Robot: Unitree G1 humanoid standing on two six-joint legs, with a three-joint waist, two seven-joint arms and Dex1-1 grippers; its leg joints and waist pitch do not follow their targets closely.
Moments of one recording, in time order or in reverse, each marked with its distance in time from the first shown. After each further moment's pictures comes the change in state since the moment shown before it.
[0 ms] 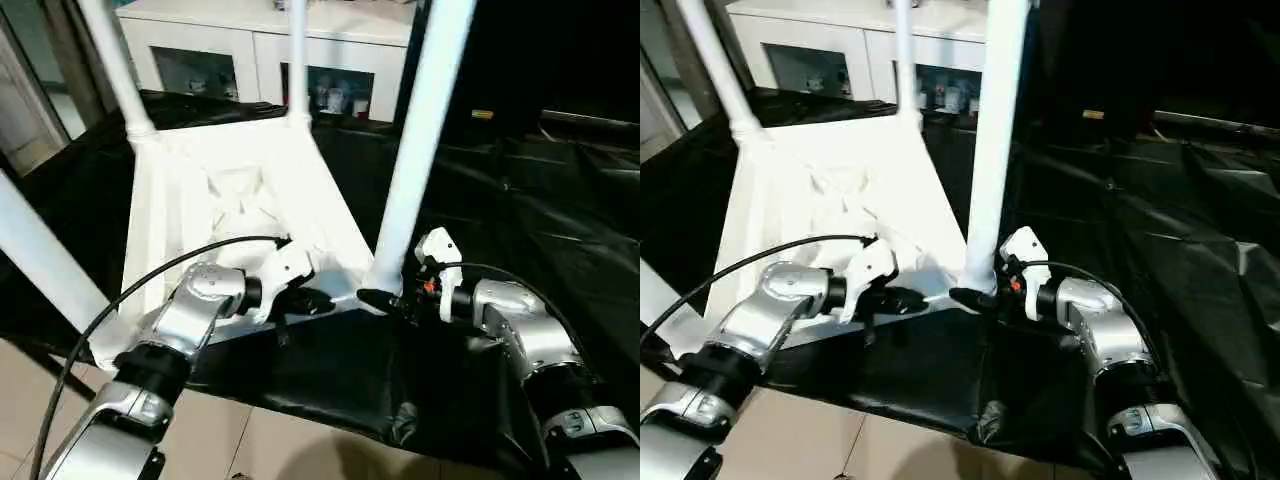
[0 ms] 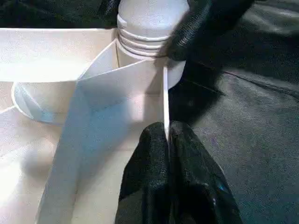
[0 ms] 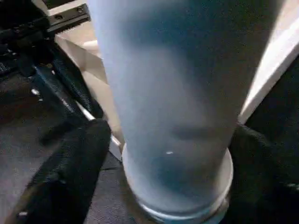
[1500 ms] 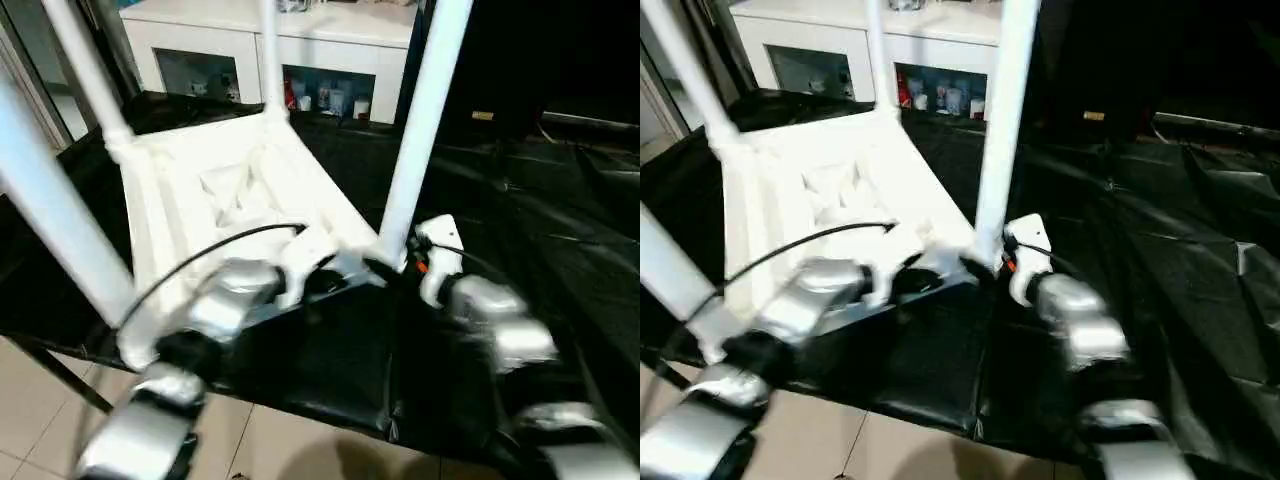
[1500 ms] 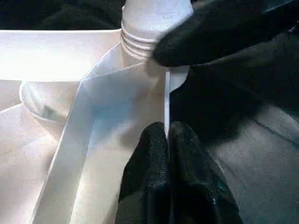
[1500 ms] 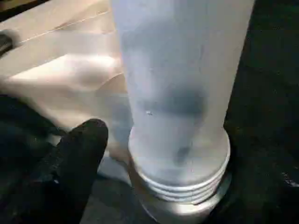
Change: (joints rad) left arm -0.086 -0.105 0.024 0.135 0.043 0.023 0.207; right arm -0.024 0.092 -0.073 0.053 -0.011 0.009 -0.266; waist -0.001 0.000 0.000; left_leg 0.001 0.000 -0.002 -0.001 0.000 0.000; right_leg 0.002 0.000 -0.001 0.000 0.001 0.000
